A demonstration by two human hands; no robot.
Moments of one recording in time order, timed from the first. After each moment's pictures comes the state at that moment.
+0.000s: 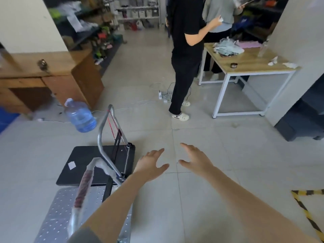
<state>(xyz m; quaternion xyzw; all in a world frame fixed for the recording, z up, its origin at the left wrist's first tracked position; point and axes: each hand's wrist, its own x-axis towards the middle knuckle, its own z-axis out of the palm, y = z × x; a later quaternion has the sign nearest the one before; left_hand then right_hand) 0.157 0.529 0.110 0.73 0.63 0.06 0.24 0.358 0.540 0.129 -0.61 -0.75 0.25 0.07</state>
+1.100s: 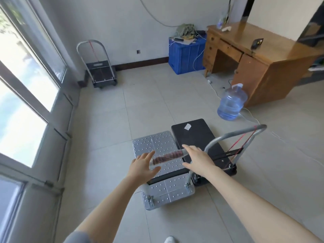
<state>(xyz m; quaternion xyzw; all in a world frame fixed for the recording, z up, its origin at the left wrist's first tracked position) -0.002 0.424 0.074 0.17 0.96 0.16 0.16 0.029 0.656 0.090 -0.01 -0.98 0.16 -0.14</state>
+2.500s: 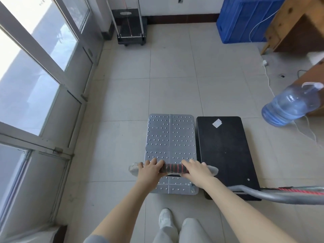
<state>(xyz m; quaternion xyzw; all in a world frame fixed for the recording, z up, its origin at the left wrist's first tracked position) -0.192 0.445 -0.054 0.04 0.96 0.09 0.27 -0.215 0.639 -0.039 0.16 -0.93 0.07 -0.33</state>
